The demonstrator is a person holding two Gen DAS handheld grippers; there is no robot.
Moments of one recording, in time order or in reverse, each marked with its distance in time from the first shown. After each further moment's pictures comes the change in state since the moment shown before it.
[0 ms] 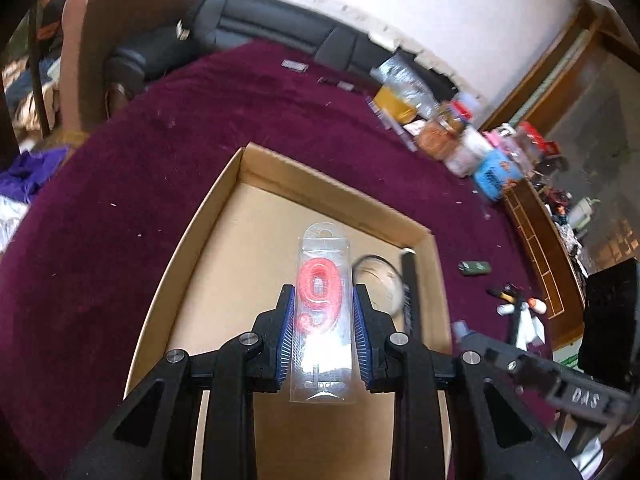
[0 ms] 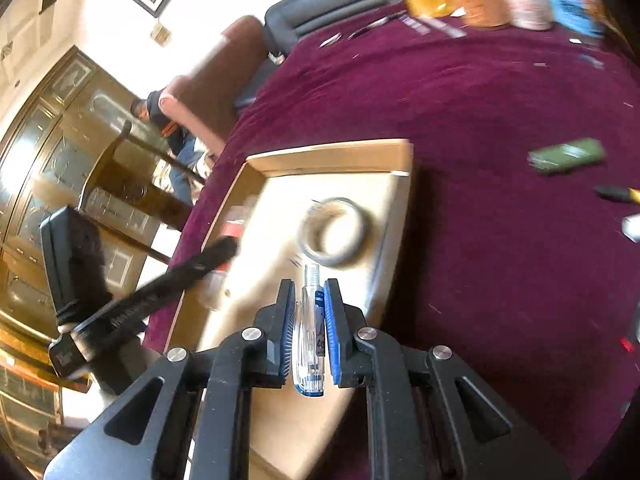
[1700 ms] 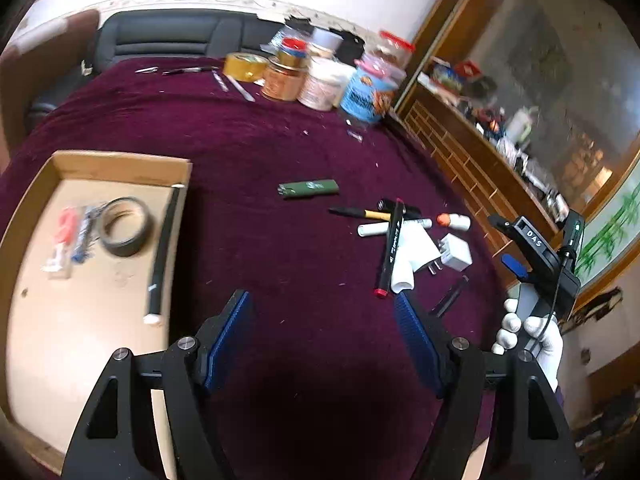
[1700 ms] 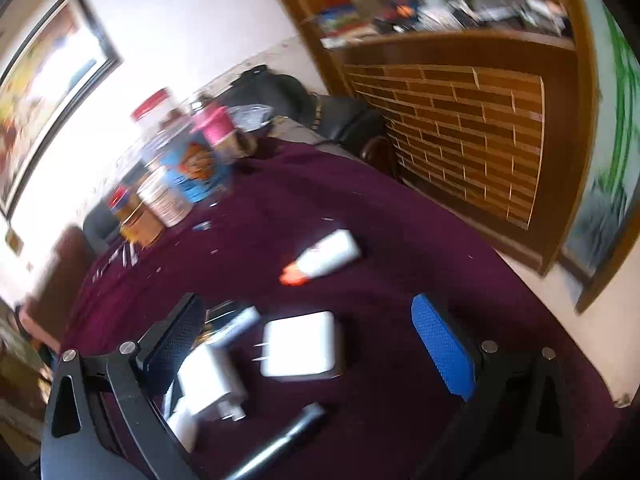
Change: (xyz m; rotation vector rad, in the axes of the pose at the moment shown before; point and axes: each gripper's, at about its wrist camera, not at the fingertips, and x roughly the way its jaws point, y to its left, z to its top) left arm -0.011 -0.212 -0.095 0.303 0.055 -0.106; right arm -0.259 -0.302 -0.071 0.469 -0.663 -0.525
